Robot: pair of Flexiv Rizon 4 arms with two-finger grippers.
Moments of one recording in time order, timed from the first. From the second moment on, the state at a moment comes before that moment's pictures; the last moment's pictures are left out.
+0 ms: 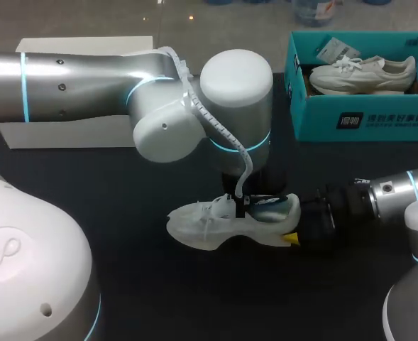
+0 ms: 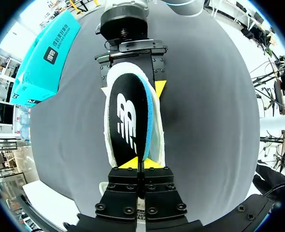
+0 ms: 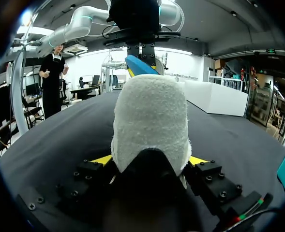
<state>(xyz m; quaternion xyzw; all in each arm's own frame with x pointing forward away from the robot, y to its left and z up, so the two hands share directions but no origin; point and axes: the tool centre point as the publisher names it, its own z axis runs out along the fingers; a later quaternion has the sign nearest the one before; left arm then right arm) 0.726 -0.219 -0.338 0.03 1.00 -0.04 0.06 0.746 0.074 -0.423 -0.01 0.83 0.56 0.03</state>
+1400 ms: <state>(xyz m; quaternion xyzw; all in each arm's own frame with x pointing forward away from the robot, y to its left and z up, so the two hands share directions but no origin) 0.696 -0.248 -0.326 0.04 0.99 -0.06 0.08 0.746 0.075 -0.423 -0.01 0.83 0.56 0.03</state>
